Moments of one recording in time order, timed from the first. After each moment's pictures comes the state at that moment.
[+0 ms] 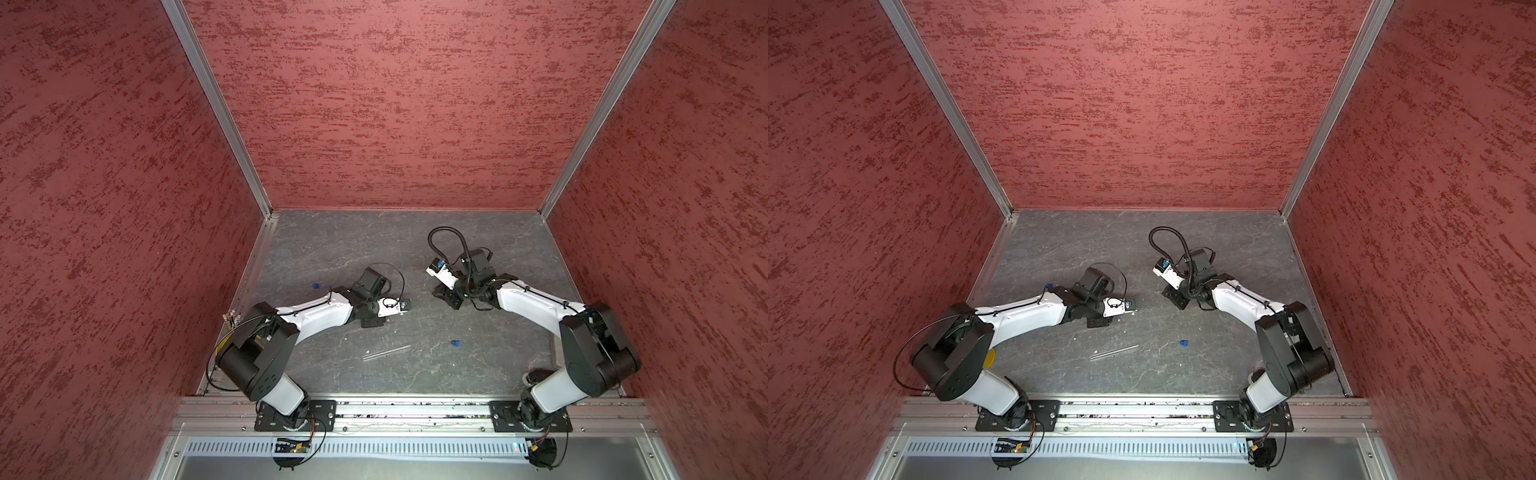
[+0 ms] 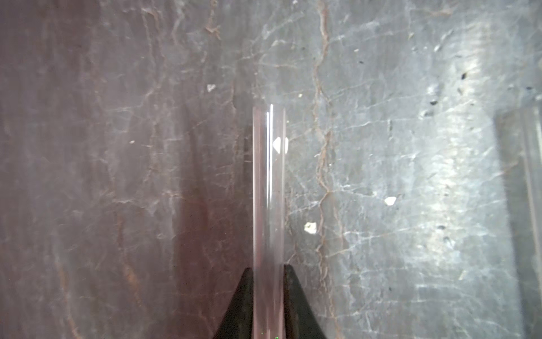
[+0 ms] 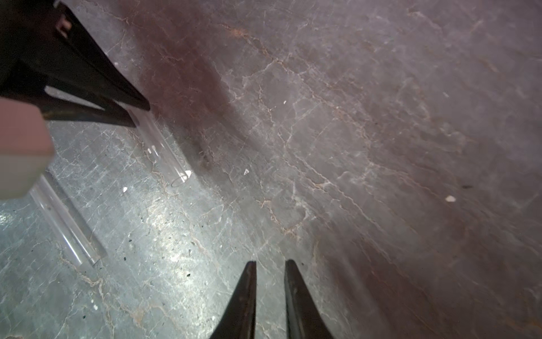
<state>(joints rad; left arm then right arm) -0.63 1.59 0.84 -0.35 0.08 0.88 0.42 1.56 0.90 -0.22 -0.43 -0.39</state>
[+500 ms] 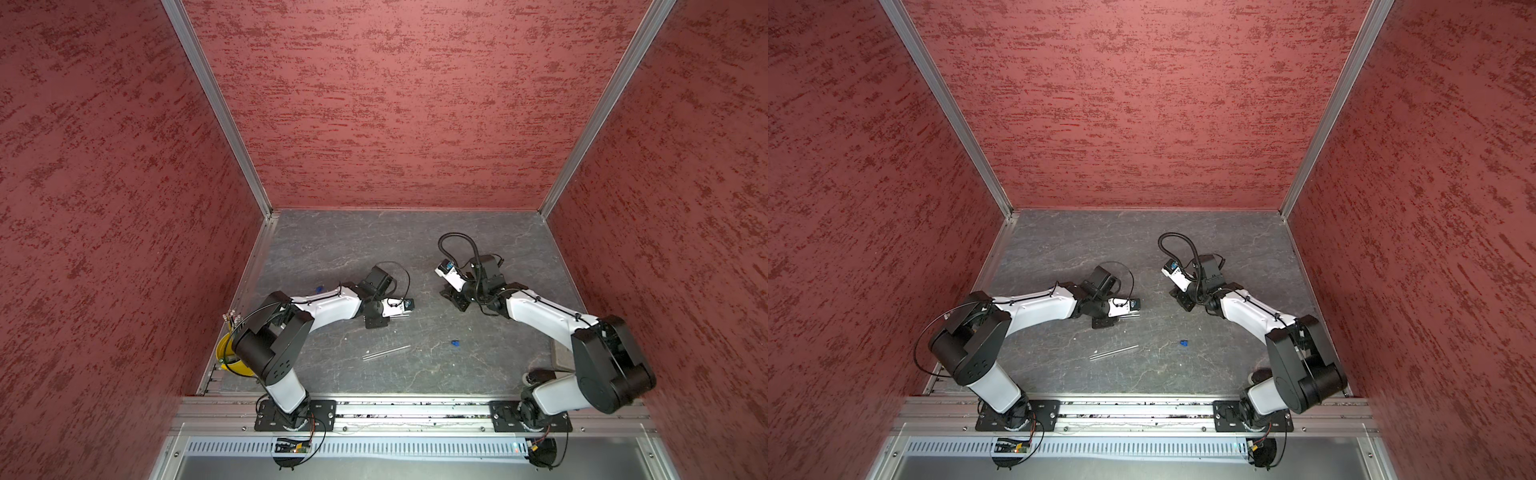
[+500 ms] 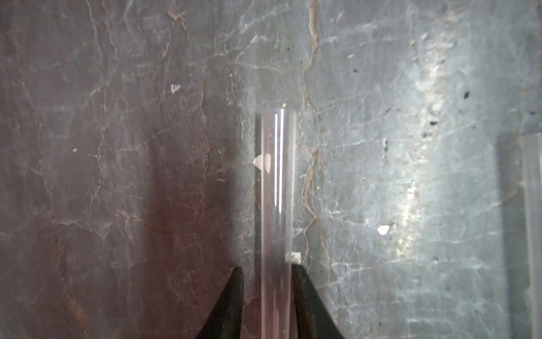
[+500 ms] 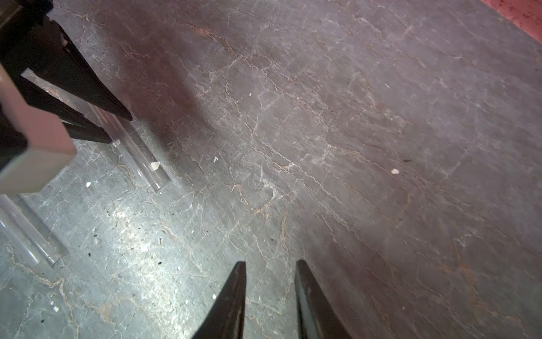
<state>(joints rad) -0.64 1.67 0.90 -0.40 0.11 0.83 0.38 1.45 0.78 -0.14 -0.36 -0.38</state>
